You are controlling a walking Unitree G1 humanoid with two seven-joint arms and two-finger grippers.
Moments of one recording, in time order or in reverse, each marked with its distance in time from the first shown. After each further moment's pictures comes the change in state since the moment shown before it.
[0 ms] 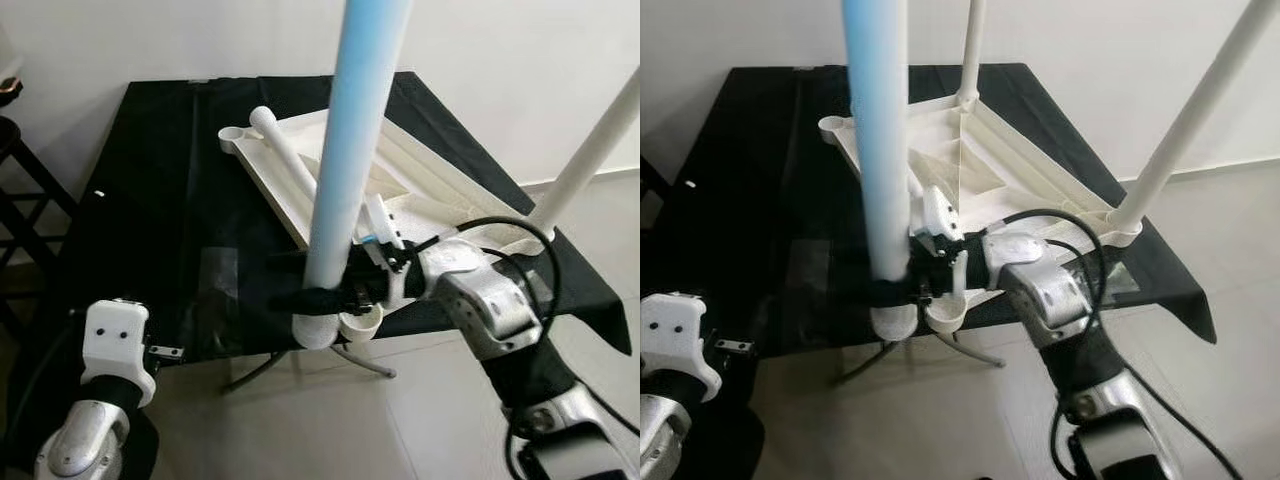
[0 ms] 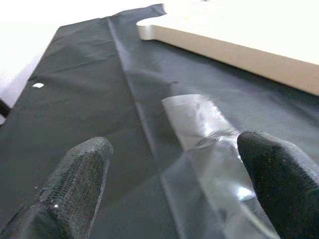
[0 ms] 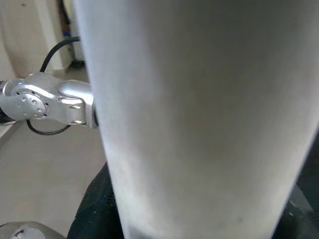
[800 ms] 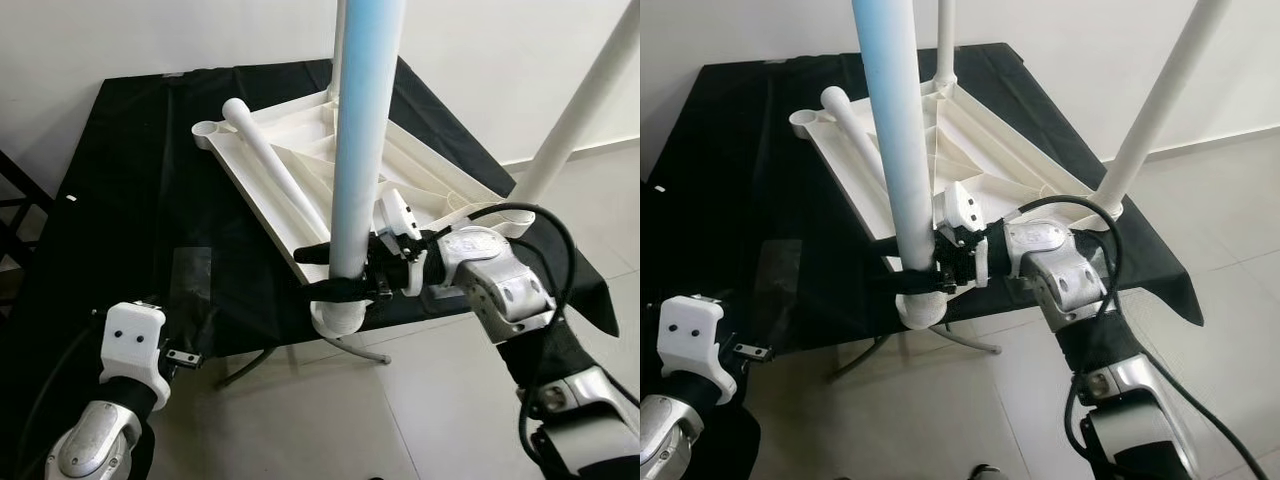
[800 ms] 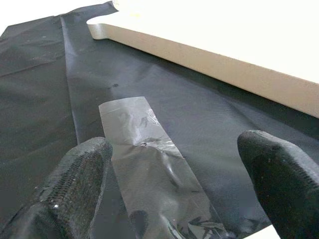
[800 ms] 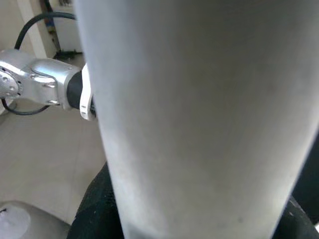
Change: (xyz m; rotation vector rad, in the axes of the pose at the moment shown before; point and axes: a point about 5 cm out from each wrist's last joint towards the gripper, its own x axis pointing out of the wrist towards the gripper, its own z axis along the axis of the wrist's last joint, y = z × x) left arm -0.004 -0.008 -0.002 -0.010 0.011 -0.099; right arm -0.008 -0.015 -0.010 -0.009 0.064 -0.025
